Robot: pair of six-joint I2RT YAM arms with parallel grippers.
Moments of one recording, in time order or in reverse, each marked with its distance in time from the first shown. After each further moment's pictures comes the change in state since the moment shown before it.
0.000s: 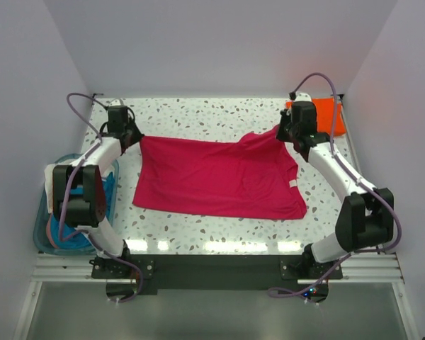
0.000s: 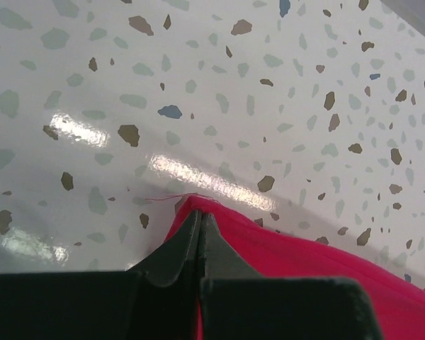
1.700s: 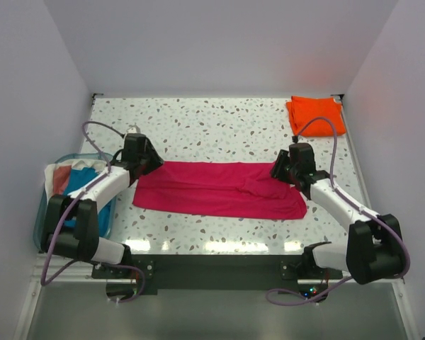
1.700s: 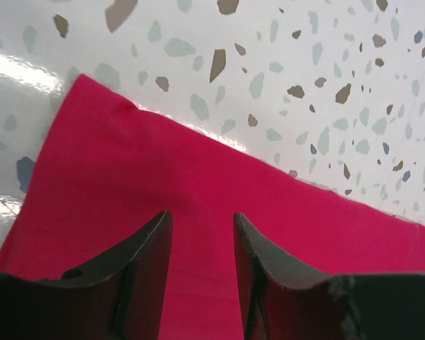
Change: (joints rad) left arm -0.166 -0.335 -0.386 0.000 0.017 -0.188; right arm 0.032 -0.291 -0.526 0.056 -0.051 0.224
